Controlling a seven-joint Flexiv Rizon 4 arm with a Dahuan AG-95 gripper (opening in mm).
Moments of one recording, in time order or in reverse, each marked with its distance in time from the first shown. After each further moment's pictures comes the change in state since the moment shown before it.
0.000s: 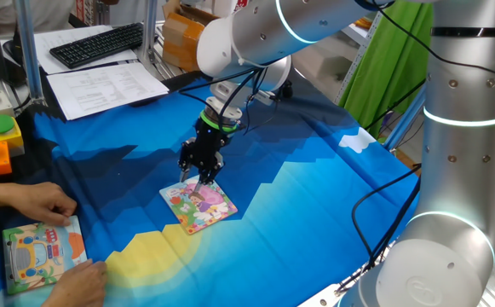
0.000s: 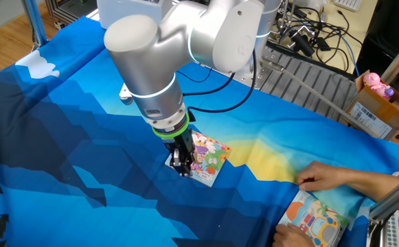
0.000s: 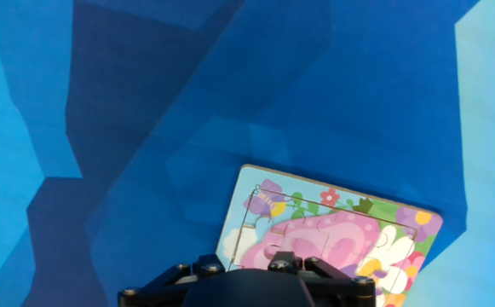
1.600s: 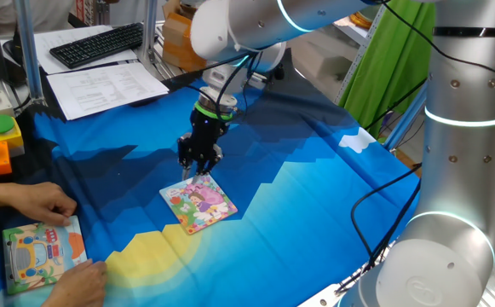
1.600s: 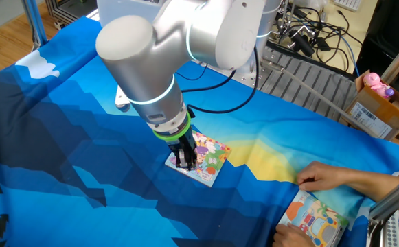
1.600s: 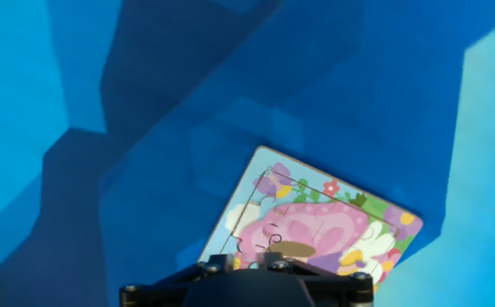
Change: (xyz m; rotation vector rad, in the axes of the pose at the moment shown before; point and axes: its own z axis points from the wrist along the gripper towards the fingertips) arm 0.013 0.002 -0.020 0.121 0.005 -0.192
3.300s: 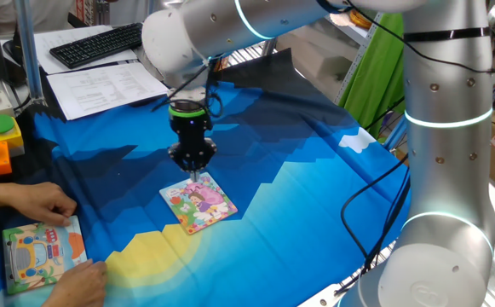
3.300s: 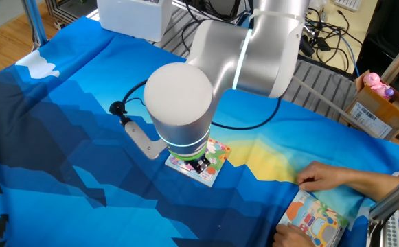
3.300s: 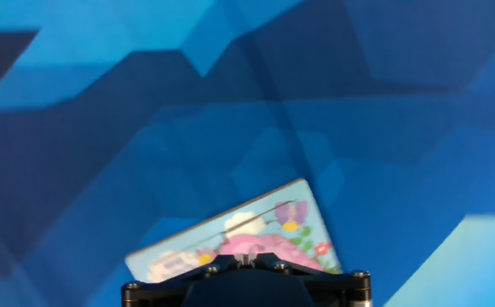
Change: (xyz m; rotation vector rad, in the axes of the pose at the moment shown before) arm -0.010 -0.021 -0.005 0.344 -0.098 -0.736
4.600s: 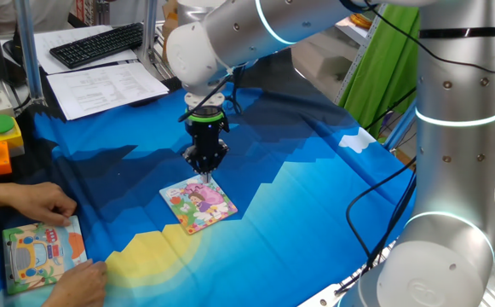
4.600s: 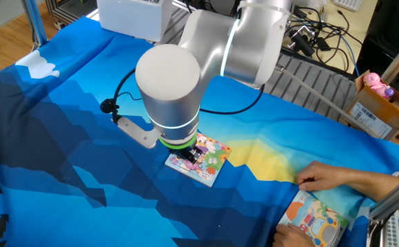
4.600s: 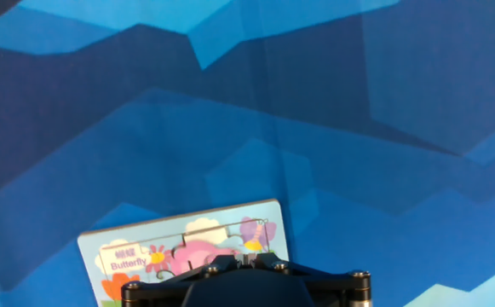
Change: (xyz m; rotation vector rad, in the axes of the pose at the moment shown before) arm -0.009 -0.018 0.013 -0.047 -0.062 -0.108
